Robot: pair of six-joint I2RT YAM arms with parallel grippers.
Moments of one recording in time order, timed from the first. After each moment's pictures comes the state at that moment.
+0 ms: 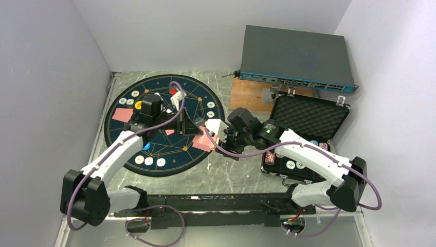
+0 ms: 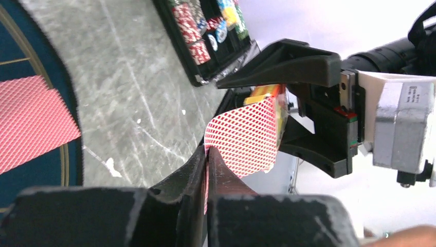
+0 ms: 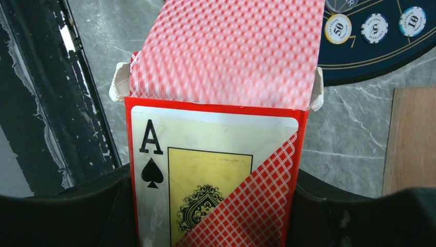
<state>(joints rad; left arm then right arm) -0.38 1.23 0.87 -0.12 0.97 -0.57 0.92 1.28 1.18 -0.78 -0.18 -0.41</state>
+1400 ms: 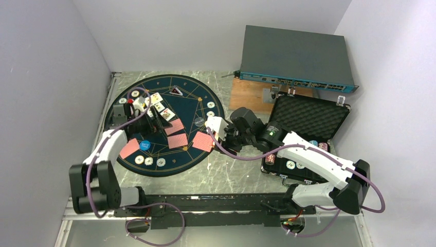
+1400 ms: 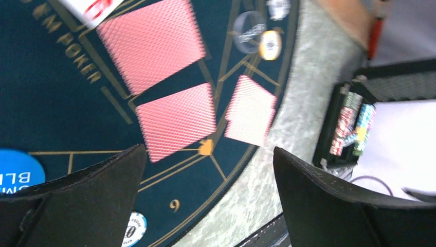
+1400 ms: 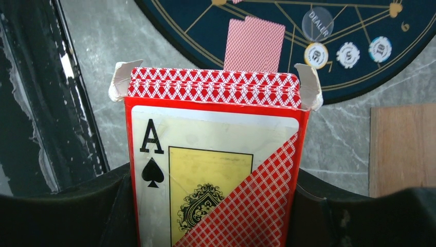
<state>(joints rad) 0.11 1.34 0.74 -0.30 0.61 -0.44 0.92 1.24 1.15 -0.69 -0.18 -0.41</state>
